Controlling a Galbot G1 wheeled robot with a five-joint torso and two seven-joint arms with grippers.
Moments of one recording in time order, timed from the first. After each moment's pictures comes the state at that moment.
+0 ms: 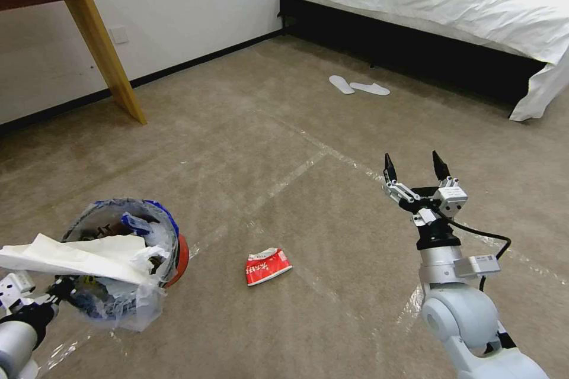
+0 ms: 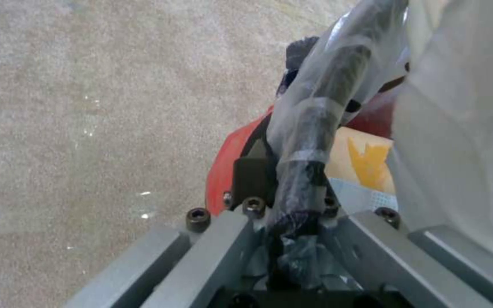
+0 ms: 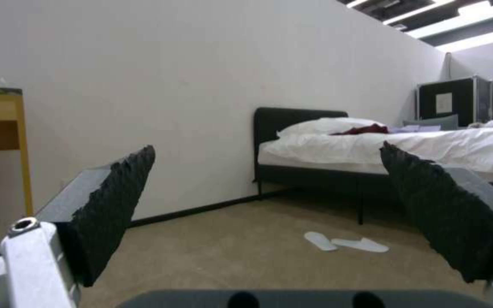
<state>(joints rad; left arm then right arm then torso) 1.66 -1.36 -1.21 -2.24 -1.19 0.69 -0.32 -1.36 1.12 0.46 2.11 0.37 0.28 0.17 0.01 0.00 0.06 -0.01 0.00</state>
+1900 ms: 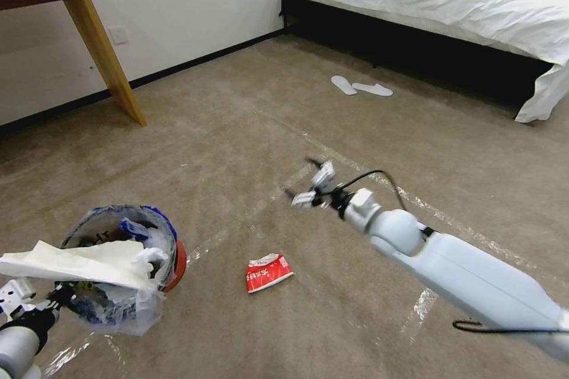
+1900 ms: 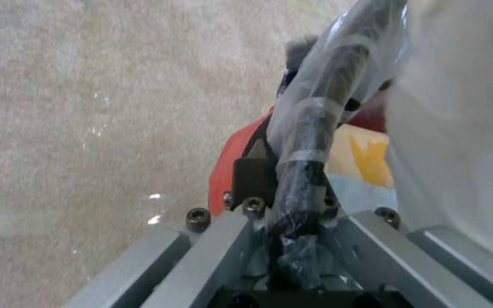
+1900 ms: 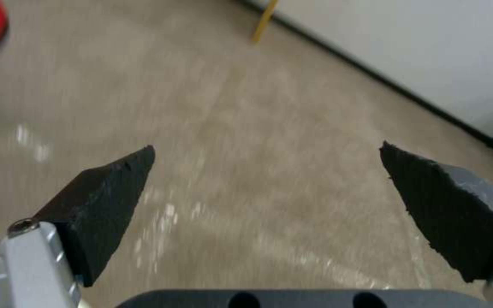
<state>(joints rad) 1.66 -1.38 -1.20 -2.22 -1.14 0.69 -0.31 -0.28 0.82 -0.72 1.57 0.48 -0.01 -0.02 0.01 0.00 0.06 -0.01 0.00</state>
